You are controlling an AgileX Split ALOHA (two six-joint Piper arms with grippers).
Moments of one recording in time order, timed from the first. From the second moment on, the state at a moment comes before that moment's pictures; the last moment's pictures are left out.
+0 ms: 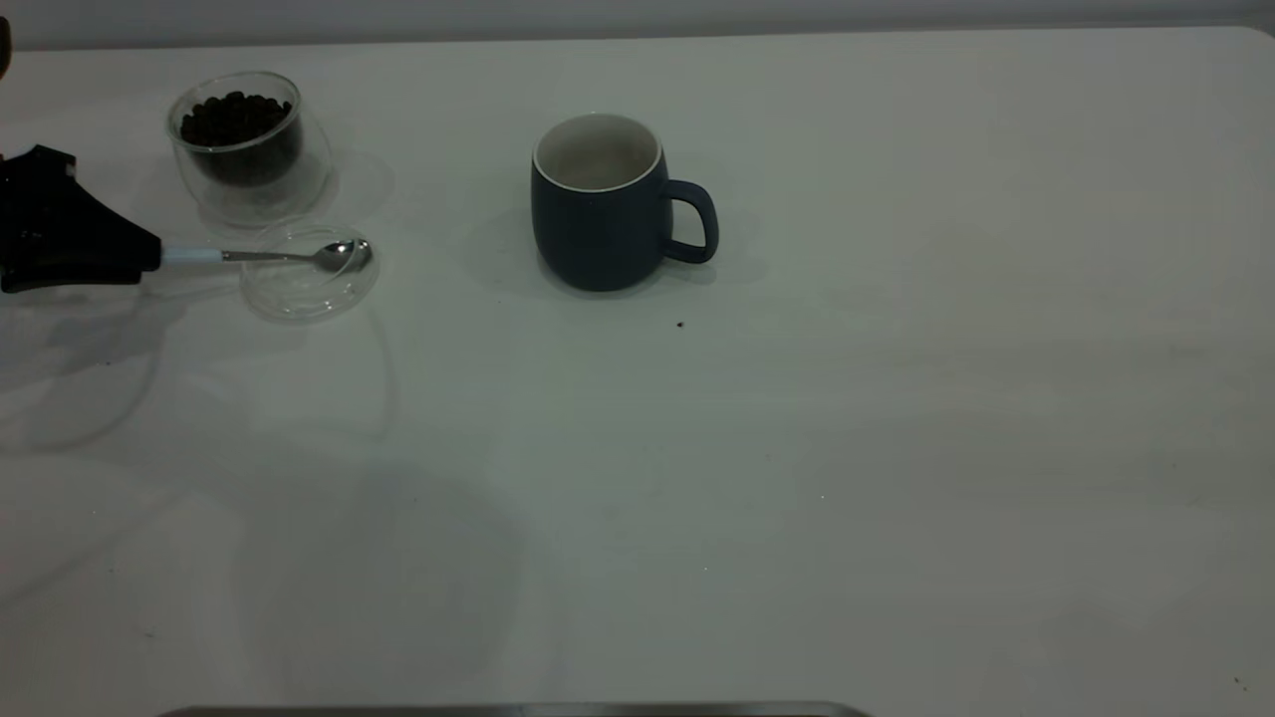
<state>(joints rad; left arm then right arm) 0.40 2.41 -1.22 -1.33 0.64 1.50 -0.05 -0.02 -0.47 0.01 1.13 -0.07</state>
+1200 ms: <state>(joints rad) 0.40 2.41 -1.22 -1.33 0.74 1.42 -0.05 -0.02 -0.47 0.01 1.13 -0.07</state>
